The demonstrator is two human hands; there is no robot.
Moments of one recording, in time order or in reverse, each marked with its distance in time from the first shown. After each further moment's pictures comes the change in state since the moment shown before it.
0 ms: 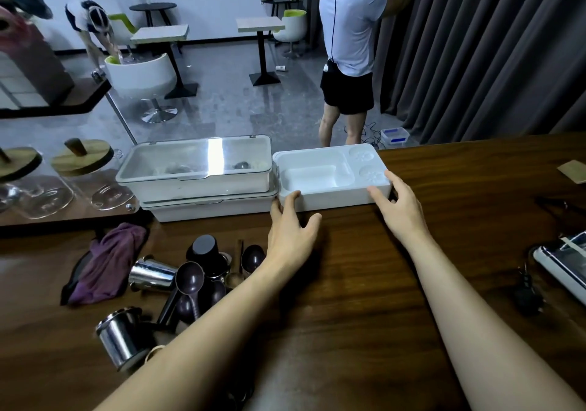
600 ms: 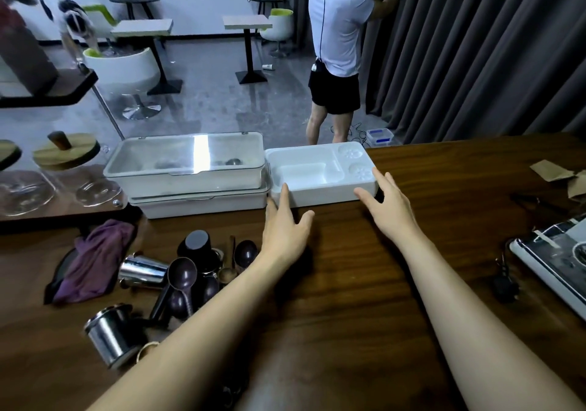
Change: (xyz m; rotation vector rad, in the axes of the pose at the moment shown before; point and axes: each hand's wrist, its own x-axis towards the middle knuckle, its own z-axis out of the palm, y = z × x) left_hand 0.005 -0.005 0.003 0.012 -0.038 0.027; right_hand -0.008 -0.005 -0.005 -0.200 -0.074 0.003
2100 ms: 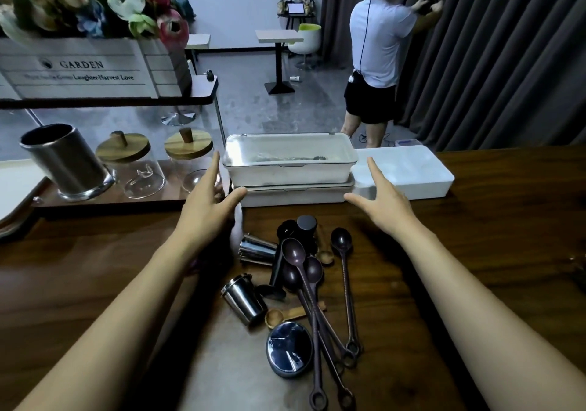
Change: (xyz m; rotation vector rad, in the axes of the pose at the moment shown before) left_hand -0.039 -0.107 -0.277 0.054 0.206 0.190; right_hand -0.077 -0.144 0.090 -0.054 -0.110 -0.137
